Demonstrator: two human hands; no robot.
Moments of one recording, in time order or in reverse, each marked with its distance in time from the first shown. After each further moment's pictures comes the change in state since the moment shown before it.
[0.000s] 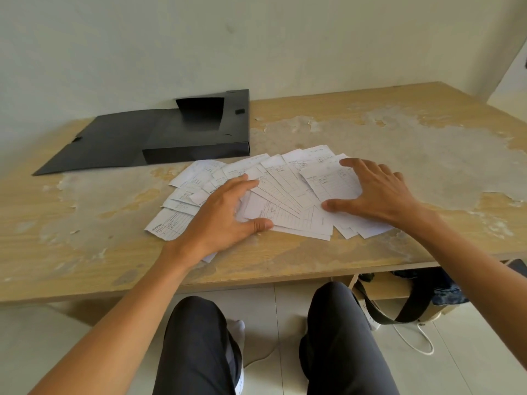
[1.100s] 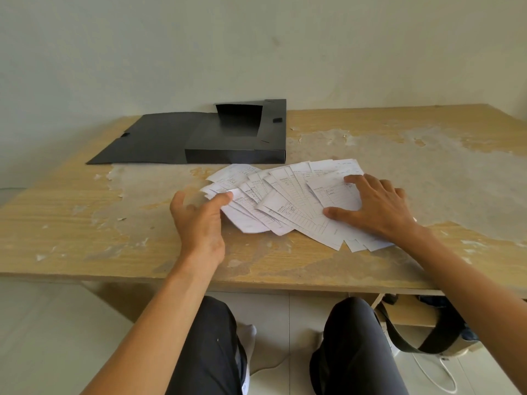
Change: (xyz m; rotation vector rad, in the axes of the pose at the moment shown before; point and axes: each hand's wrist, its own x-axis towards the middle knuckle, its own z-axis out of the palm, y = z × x) left_hand -0.025 -0.008 -0.027 -1.257 0.841 -0.579; right_hand 0.021 -0.043 0.024 -0.030 0.012 -0.035
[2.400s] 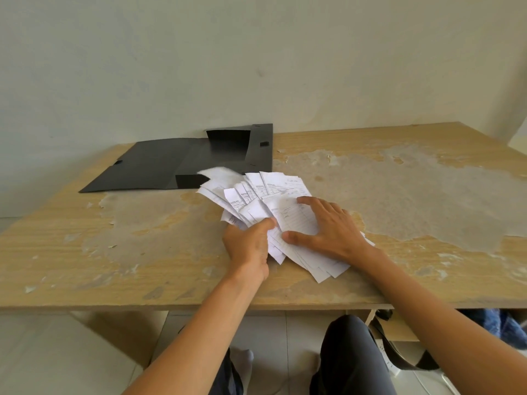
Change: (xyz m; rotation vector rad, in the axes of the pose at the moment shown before) left_hand -0.031 -0.035 0.062 0.085 -0.098 -0.169; right_hand -0.005 -0.037 0.012 0.239 -0.007 -0.199
